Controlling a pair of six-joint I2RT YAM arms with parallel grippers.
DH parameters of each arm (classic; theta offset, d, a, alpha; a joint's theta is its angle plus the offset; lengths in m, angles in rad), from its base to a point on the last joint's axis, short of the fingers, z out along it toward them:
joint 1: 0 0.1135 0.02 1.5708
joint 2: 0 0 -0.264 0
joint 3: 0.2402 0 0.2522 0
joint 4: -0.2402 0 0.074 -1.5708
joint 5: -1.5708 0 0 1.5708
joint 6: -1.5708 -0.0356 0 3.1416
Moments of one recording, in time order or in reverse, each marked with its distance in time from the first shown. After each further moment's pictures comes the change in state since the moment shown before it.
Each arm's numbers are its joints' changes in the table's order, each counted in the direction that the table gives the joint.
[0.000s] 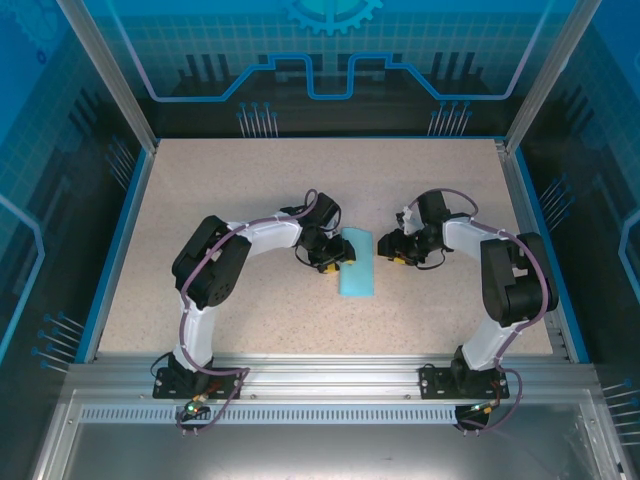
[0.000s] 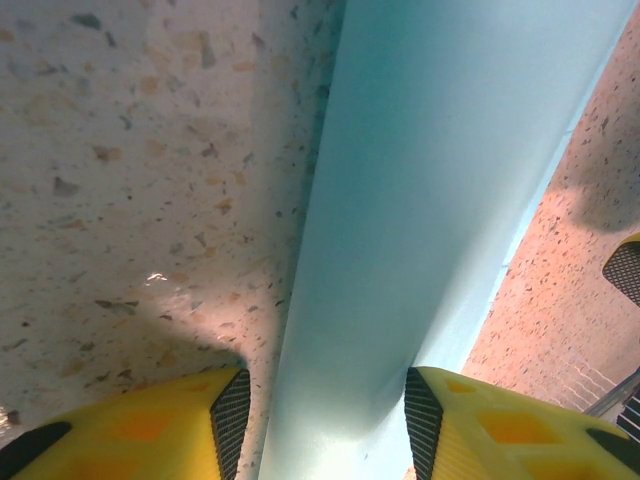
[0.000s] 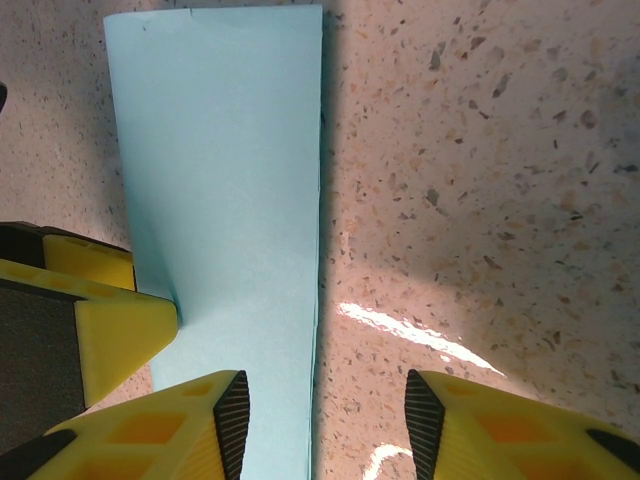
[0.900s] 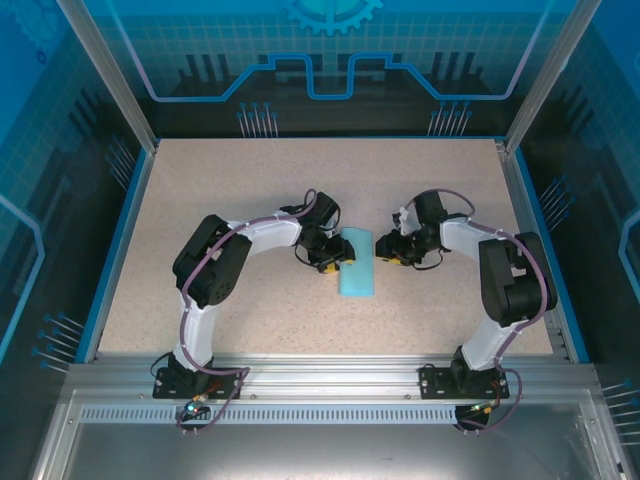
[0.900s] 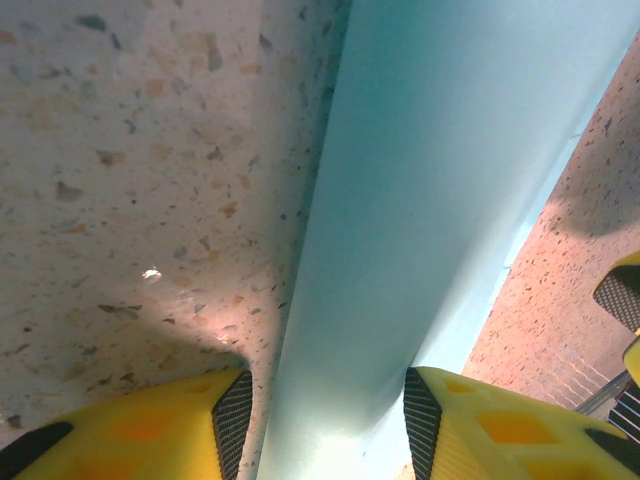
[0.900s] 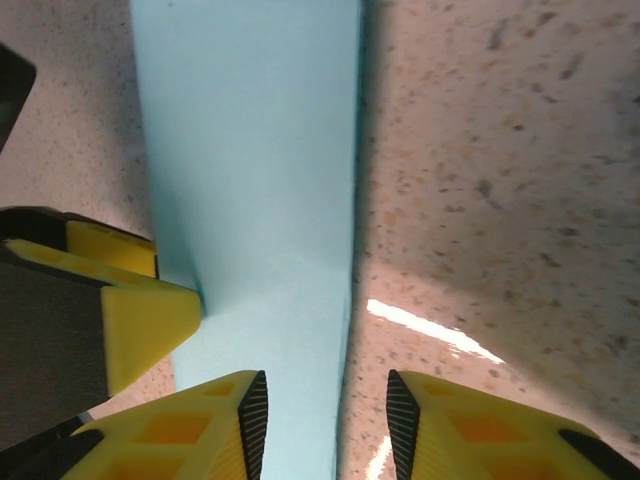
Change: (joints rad) left arm 0.004 -0.010 0.010 -0.010 -0.018 0.000; right arm 0.026 -0.003 0.000 0.012 0.029 -0.014
